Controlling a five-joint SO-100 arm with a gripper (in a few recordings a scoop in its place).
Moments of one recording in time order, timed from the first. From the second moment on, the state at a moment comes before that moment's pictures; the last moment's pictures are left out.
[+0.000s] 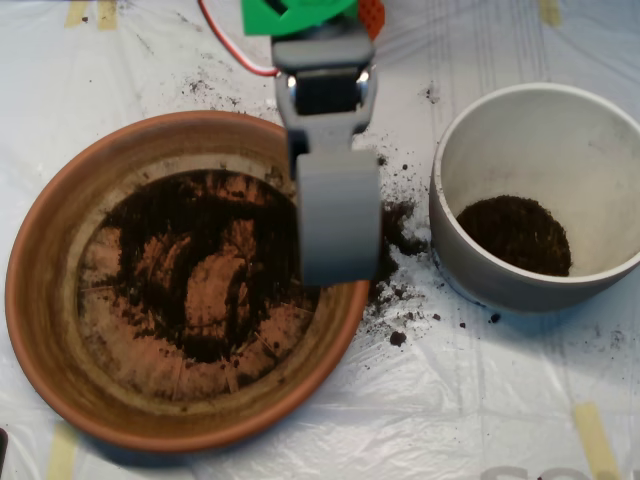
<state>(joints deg) 6.5 97.6 82.7 80.0 -8.9</state>
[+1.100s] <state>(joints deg) 30.8 68.5 87.3 69.3 -11.3</state>
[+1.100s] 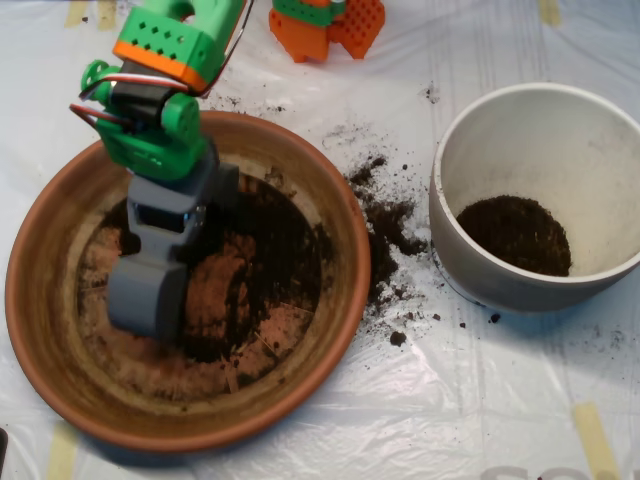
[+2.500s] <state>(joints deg) 33.8 68.8 88.5 66.9 -22.1</state>
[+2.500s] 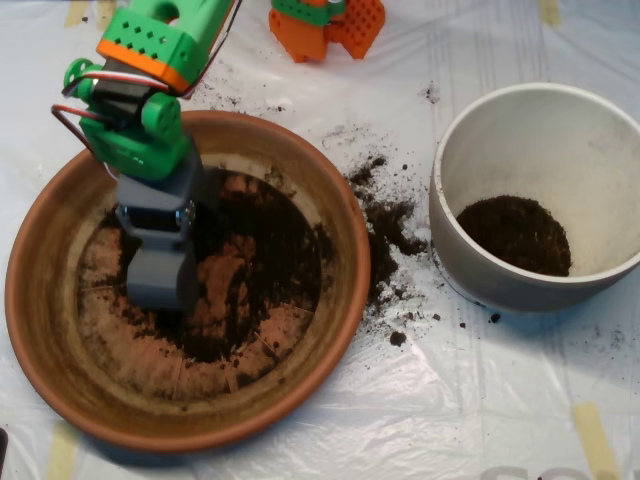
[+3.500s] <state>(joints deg) 26.5 98.4 104.9 68.1 -16.5</state>
